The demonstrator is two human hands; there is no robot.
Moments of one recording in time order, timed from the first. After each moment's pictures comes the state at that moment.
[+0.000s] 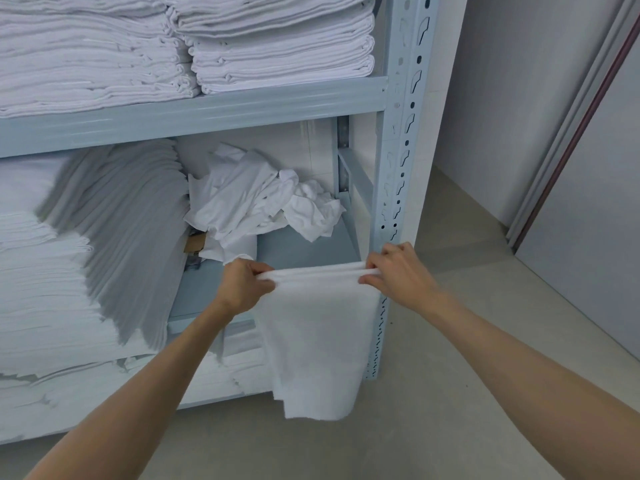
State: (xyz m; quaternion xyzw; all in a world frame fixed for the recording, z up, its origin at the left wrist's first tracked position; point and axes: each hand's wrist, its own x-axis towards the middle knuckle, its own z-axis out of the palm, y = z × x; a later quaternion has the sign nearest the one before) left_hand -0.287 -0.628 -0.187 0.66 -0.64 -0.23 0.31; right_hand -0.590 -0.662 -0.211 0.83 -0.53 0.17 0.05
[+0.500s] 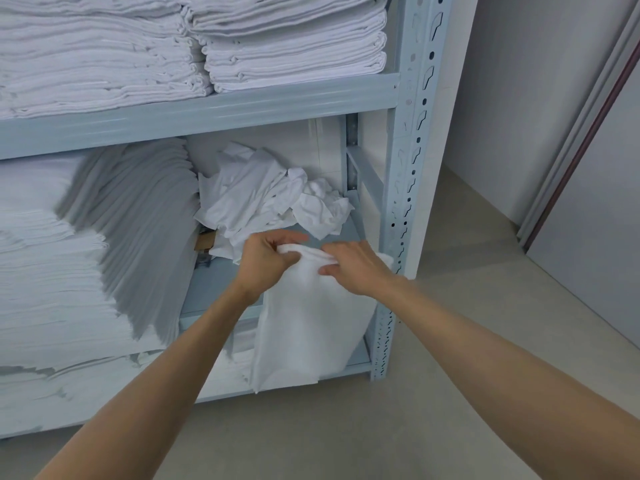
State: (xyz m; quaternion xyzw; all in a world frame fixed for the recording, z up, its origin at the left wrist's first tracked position) left_hand -0.312 -0.628 -0.152 0.54 -0.63 -0.31 0.47; right_hand -0.502 -0.654 -0.171 0.86 -0.48 0.17 -0.10
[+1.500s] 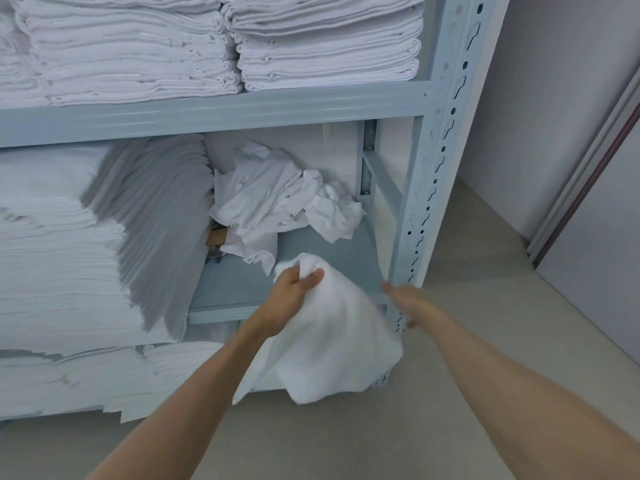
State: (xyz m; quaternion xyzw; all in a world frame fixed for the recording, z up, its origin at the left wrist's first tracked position) left_hand -0.311 -0.604 -0.195 0.54 -0.50 -0.52 0.44; right_hand -0.548 -0.663 -0.241 0.49 -0.71 0.15 -0.48
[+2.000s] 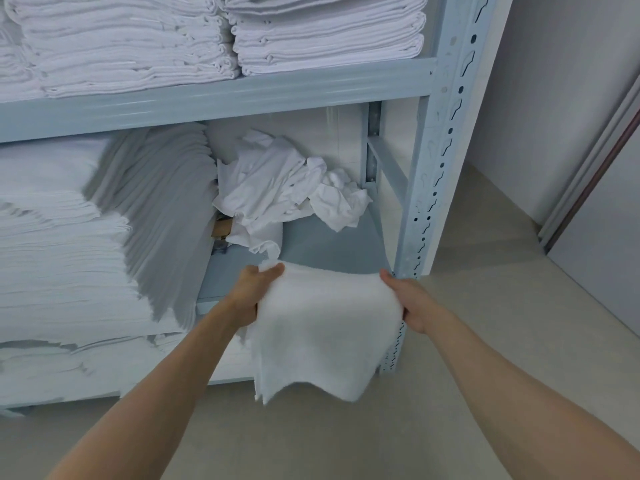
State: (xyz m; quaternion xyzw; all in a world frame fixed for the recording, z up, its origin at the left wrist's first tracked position) left_hand -0.258 -0.608 -0.198 0.65 -0.34 -0.53 0.44; right_hand -0.539 -0.652 -0.262 0.33 -0.57 0.36 -0.66
